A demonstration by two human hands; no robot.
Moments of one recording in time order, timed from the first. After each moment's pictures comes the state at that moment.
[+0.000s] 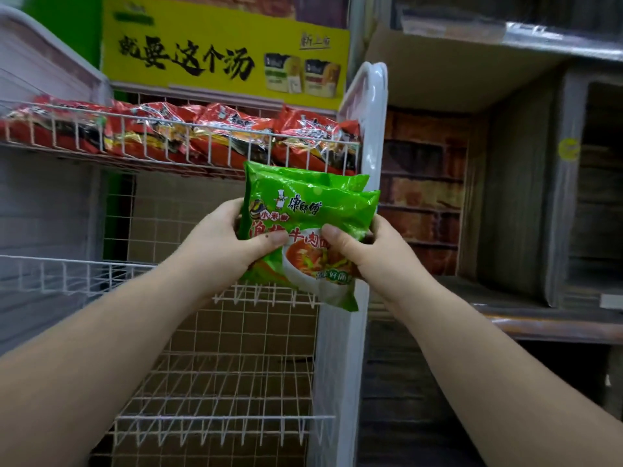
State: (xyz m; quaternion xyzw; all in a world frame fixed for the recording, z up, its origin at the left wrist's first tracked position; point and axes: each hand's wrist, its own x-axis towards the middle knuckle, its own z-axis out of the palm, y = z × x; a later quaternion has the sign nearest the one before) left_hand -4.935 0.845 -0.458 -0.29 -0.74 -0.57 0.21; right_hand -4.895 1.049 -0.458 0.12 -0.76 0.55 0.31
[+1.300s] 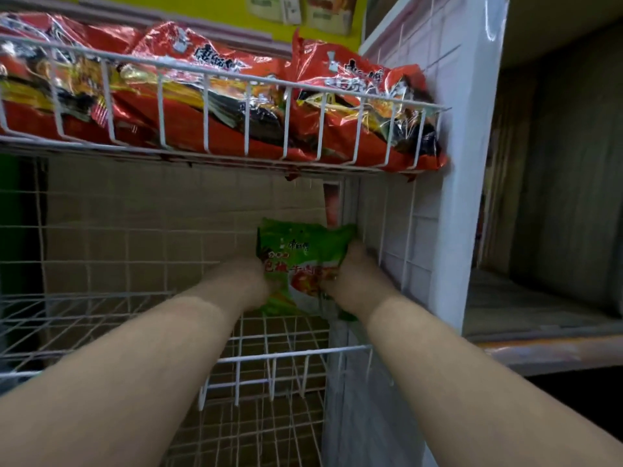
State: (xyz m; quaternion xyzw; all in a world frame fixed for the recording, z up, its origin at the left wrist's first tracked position) left_hand -5.173 0.891 -0.451 -0.19 -0.96 -0.22 0.05; right_hand -5.126 1.054 -0.463 -0.15 -0.91 0.29 0.24
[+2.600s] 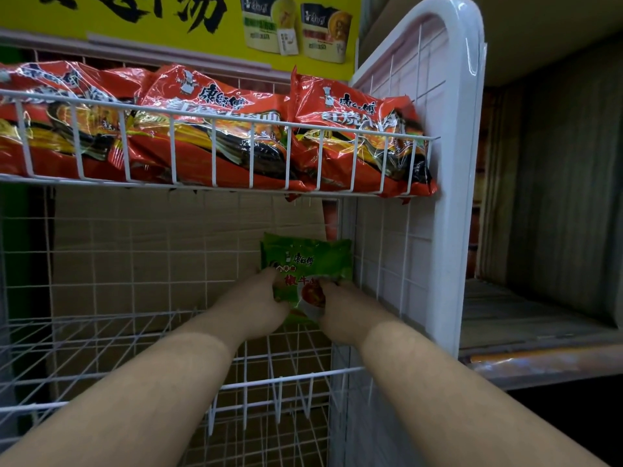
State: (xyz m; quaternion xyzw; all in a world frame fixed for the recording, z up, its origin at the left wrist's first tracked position) left_hand -5.163 0.885 -0.456 -0.29 -0.91 -0.28 0.11; right_hand -5.116 1.040 -0.466 -0.10 -0.98 0.12 0.13
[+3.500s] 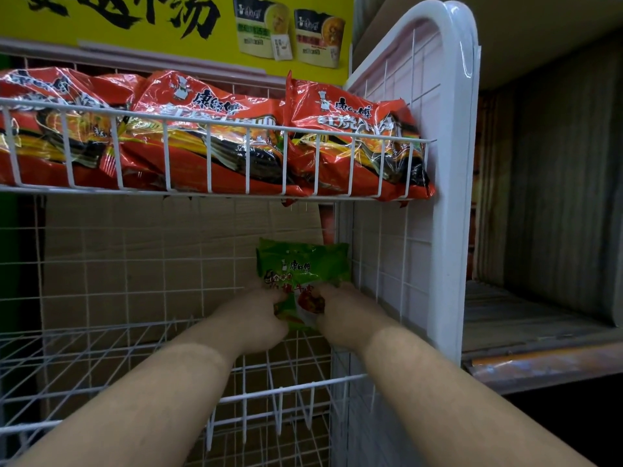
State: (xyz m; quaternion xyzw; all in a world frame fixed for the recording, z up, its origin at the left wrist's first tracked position) left_hand -5.174 0.886 -0.462 -0.31 -0.93 -0.19 0.07; right_hand -5.106 1.036 -0.459 -0.09 -0.98 0.12 0.14
